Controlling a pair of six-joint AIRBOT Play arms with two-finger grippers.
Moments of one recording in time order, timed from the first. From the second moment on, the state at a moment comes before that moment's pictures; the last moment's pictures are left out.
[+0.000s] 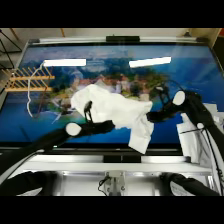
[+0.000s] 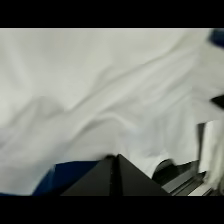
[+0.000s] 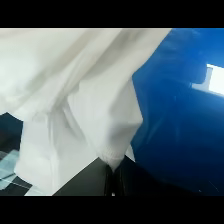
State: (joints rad) left arm -0.74 -1.24 0.72 0.43 -0.31 -1.44; right arm 0.12 -1.25 0.99 -1.32 1.22 1.38
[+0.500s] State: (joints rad) left arm -0.21 -0.58 1.06 0.61 -0.32 -1.29; right arm 0.12 -0.92 1.43 -1.57 1.08 1.38
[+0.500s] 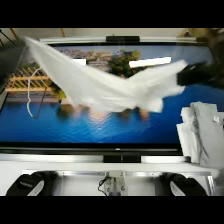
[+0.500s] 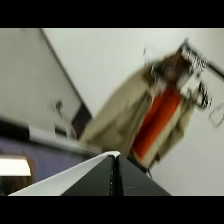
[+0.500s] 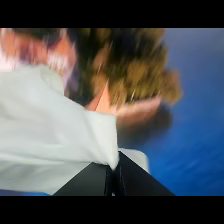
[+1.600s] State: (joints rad) left arm 0.29 -0.54 0.90 0.82 -0.64 -1.34; right arm 0.12 -1.23 1.60 -1.74 1.21 1.69
